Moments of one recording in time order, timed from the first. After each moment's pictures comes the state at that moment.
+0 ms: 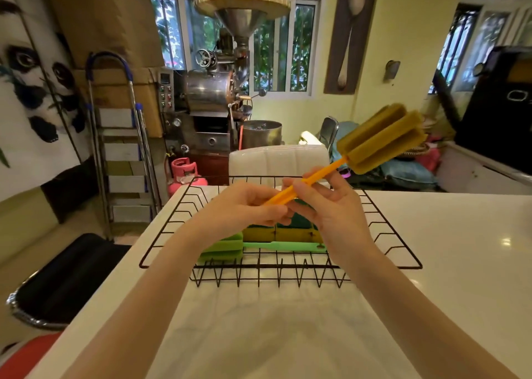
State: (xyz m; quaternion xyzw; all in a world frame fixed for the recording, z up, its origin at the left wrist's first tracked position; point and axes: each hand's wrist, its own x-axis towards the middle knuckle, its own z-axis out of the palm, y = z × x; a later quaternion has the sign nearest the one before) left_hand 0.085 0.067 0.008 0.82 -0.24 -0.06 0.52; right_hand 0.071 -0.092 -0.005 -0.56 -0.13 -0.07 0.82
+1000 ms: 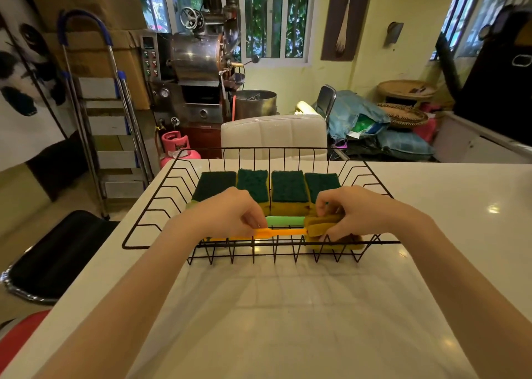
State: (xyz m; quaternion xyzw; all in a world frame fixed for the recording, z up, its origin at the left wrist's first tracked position) left_hand 0.116 0.072 -0.036 0.94 -0.28 -0.12 0.17; right_hand 0.114 -0.158 -0.032 -0.96 -0.19 0.14 0.16
